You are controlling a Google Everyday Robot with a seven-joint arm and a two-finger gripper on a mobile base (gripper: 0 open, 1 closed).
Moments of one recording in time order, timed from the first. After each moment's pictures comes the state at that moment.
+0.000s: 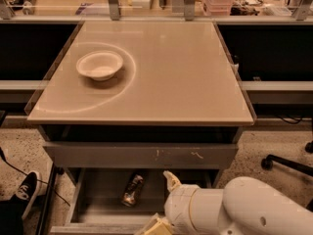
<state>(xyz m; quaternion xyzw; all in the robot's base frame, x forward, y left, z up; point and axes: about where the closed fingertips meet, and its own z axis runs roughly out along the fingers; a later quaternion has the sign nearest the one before) 0.339 0.019 0.679 -0.46 0.77 0.27 0.35</state>
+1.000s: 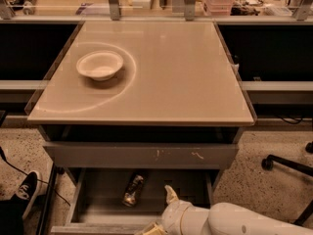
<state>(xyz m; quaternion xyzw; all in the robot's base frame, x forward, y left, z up) 0.360 0.020 0.564 -0.39 0.80 0.27 0.37</state>
